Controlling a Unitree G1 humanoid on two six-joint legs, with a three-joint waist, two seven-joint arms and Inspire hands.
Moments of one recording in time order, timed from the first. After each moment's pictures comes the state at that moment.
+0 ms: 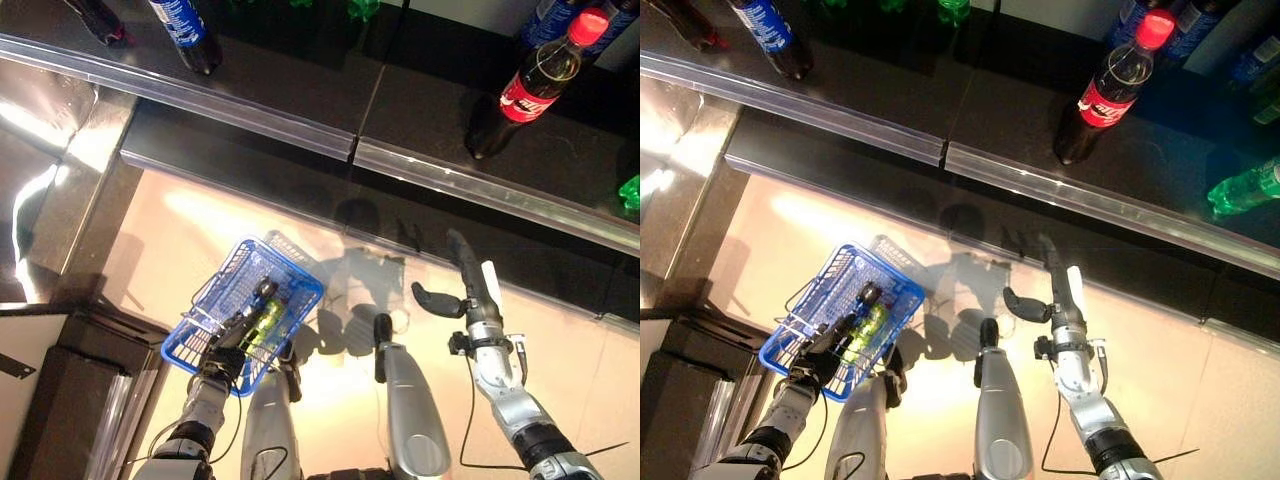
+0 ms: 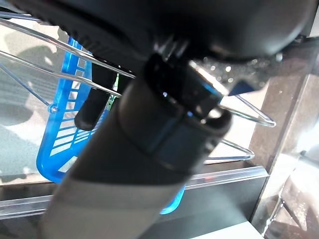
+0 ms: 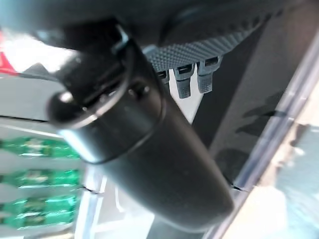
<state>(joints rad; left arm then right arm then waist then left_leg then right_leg) -0.30 0.24 0.05 1.08 -1.11 -0.10 -0.17 -0.16 -0.47 0.22 0.47 0.00 -0.45 -0.36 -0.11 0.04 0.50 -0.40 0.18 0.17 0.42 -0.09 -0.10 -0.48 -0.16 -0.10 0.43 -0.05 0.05</state>
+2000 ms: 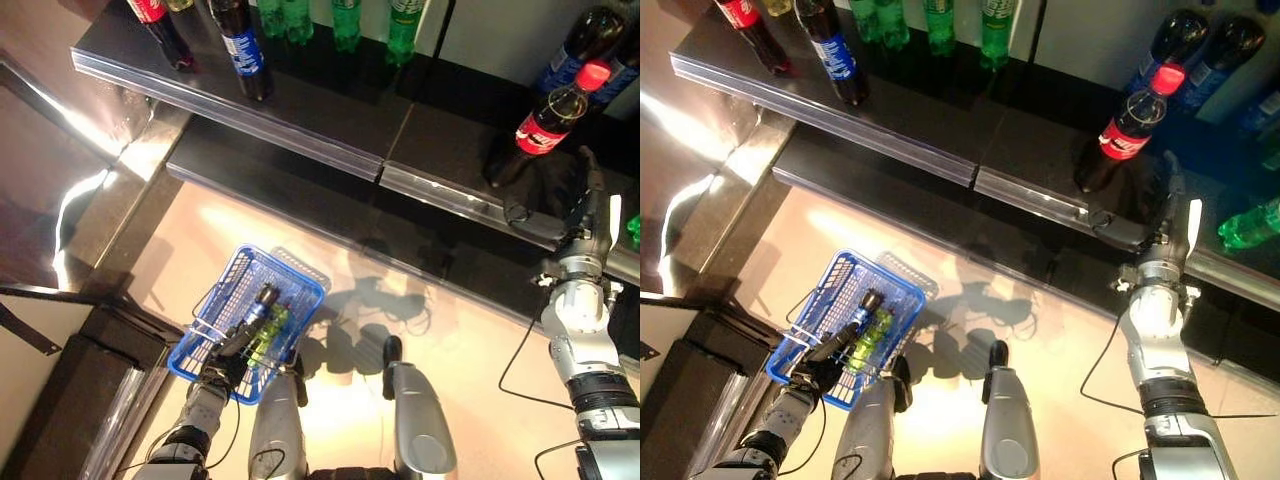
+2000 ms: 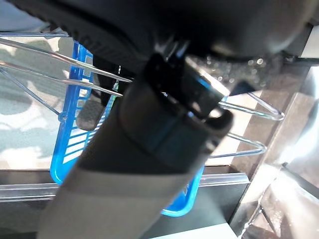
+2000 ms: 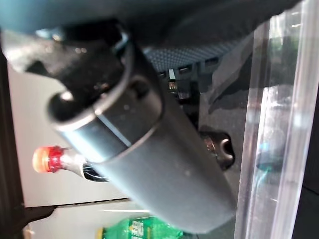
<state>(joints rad) -0.28 0.25 0.09 1.08 -1.04 0.01 -0.17 -0.40 -0.67 -0.01 0.53 0.44 -0.31 -0.27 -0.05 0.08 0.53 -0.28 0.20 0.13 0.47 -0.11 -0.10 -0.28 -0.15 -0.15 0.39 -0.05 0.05</state>
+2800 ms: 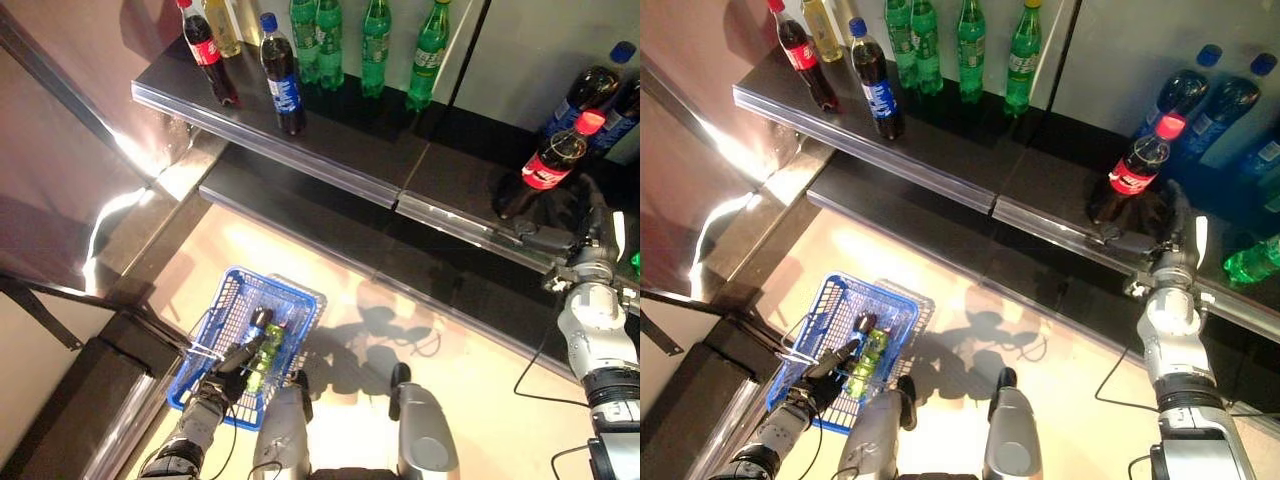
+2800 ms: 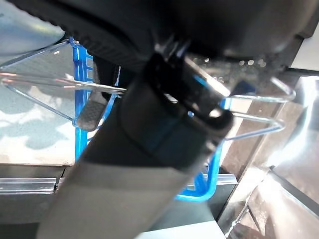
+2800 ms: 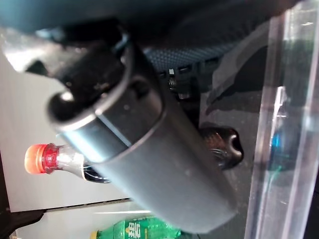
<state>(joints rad) -0.21 0.26 0.13 1.08 -0.97 0.06 -0.21 -0.42 -0.72 -0.02 0.63 0.47 -0.20 -0.25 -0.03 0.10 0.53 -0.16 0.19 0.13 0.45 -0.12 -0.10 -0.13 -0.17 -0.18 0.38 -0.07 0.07</state>
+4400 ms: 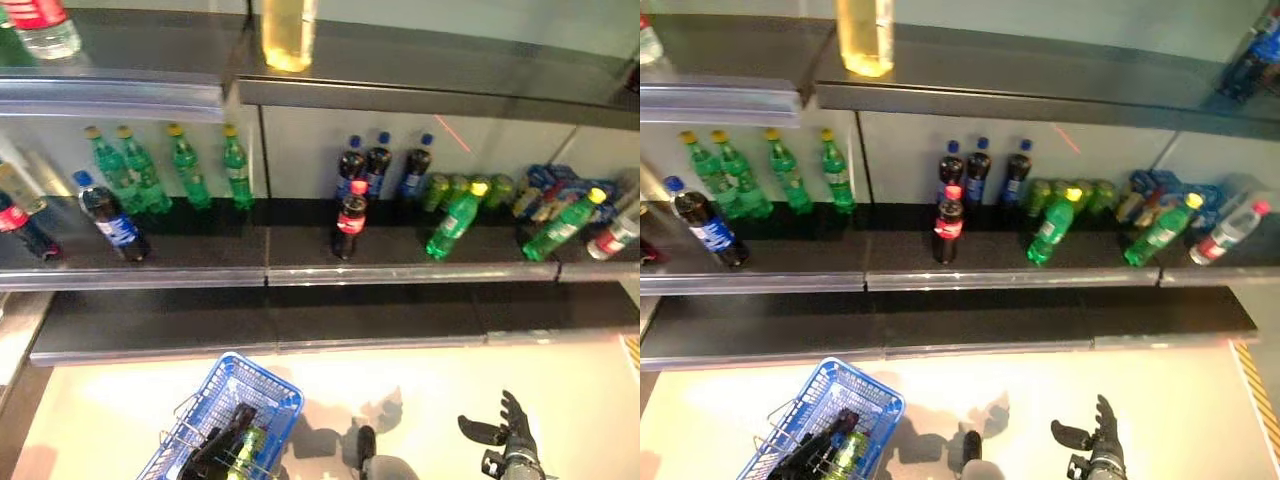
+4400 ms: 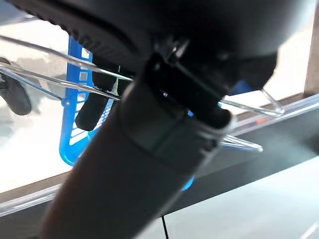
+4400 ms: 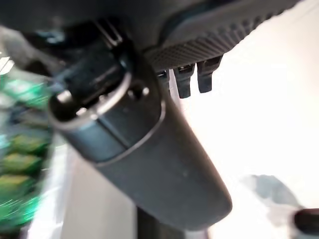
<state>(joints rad) 0.02 0.24 0.15 1.20 -0.95 0.00 -0.22 0.10 -0.31 0.01 1.09 0.16 -0.27 -0.26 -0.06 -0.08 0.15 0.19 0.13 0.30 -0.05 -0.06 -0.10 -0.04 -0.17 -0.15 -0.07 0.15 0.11</state>
